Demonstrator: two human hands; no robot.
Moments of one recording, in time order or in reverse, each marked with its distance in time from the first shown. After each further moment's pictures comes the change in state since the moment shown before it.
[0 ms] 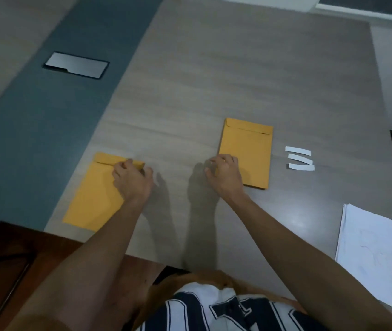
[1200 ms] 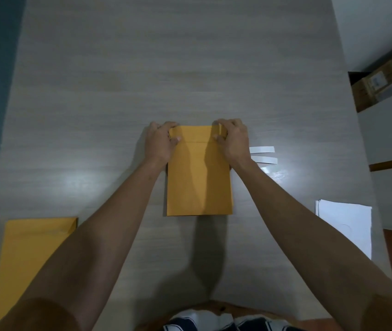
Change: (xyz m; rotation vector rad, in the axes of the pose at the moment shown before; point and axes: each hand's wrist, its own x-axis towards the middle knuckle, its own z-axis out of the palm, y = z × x) left_hand 0.071 0.256 0.131 -0.236 -0.548 0.491; right_hand 0.136 0.144 -0.077 0.138 0.111 0.396
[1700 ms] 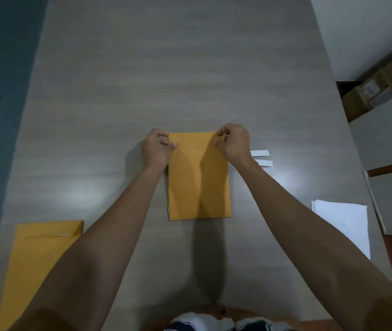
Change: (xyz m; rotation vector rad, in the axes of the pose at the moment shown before) left_hand -0.017 0.017 -0.011 -0.274 0.185 -0.180; right_hand -0.003 -0.012 -0.023 0.074 0.030 0.098
